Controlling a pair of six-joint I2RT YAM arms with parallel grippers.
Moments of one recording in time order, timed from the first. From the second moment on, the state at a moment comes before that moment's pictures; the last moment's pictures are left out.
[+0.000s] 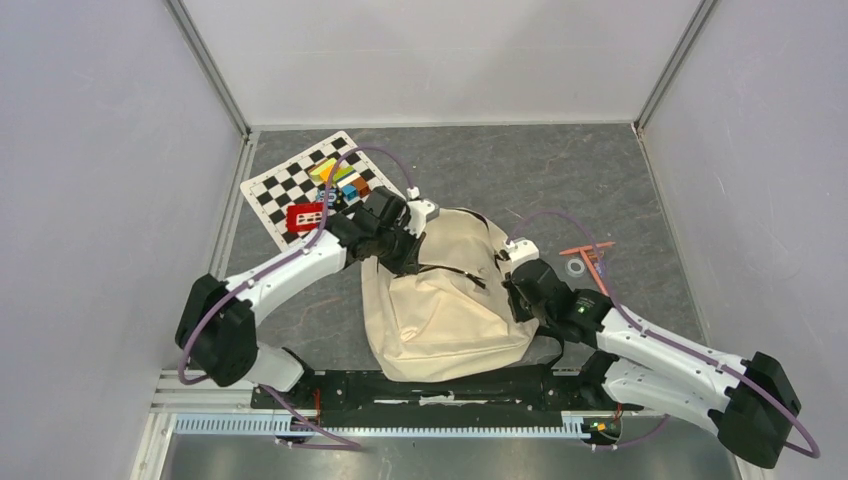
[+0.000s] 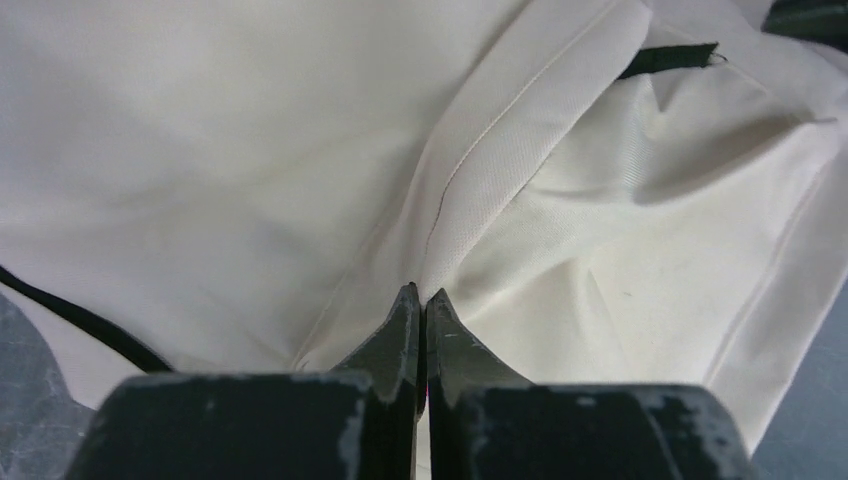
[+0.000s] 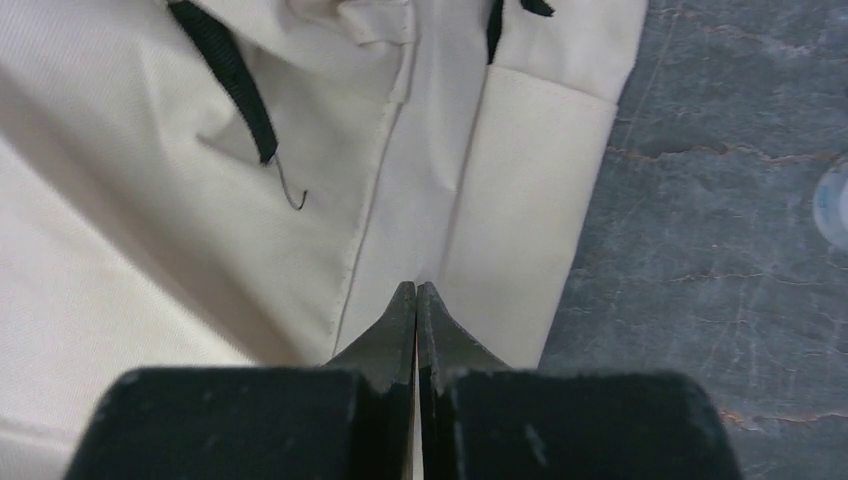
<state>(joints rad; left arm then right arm) -0.64 1.47 1.07 -0.57 0.29 -0.01 0.85 0.89 0.51 -0.44 0.25 0.36</state>
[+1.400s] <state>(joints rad) -0.67 1.23 0.79 -0.43 0.26 -0.30 0.84 0.53 0.37 -0.66 0.13 0.87</state>
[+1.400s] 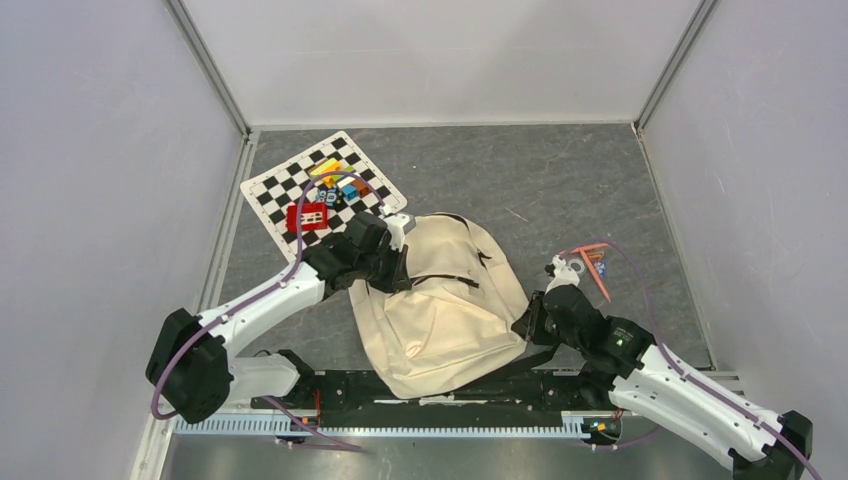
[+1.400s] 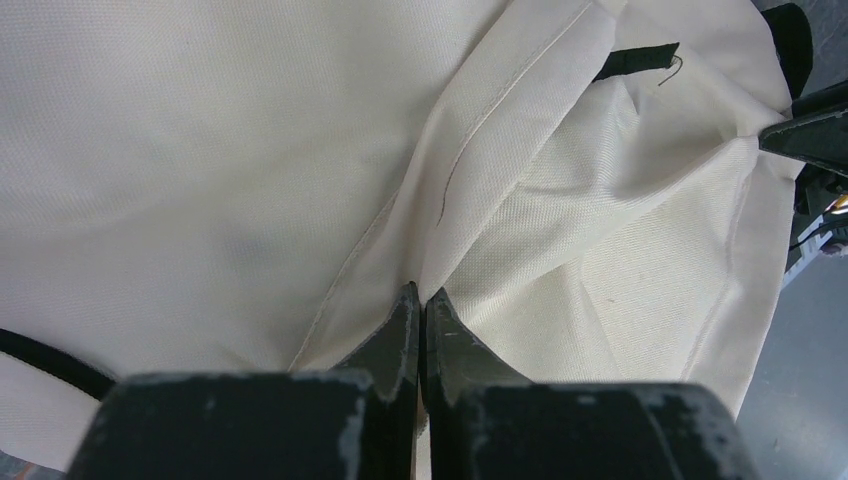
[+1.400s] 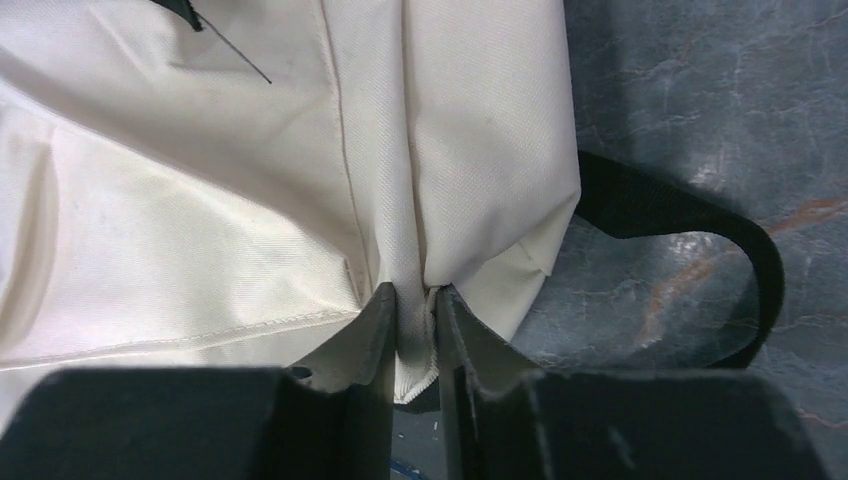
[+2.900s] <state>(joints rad) -0.86 0.85 0.39 -0.07 0.01 -0.96 0.70 1.62 1.14 -0.11 0.18 0.06</state>
